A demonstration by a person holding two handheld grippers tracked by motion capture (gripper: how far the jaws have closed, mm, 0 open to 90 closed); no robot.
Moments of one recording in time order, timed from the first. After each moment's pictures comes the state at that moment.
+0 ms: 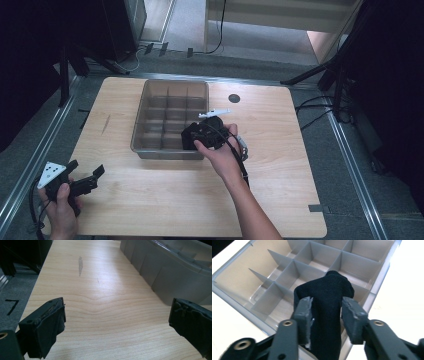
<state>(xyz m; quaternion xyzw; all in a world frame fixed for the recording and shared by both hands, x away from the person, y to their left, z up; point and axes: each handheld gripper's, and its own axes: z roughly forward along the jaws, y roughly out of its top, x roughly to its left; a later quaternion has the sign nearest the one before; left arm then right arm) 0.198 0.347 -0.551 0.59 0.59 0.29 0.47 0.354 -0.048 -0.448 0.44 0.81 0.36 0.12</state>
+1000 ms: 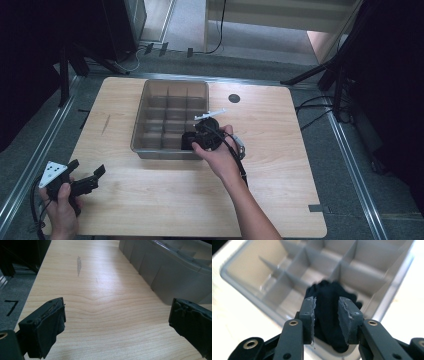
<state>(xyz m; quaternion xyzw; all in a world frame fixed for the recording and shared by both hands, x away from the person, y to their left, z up) 0.200 0.346 -0.551 0.60 0.58 0.29 0.47 0.353 -0.042 -0.447 0.44 0.83 0.34 0.08</state>
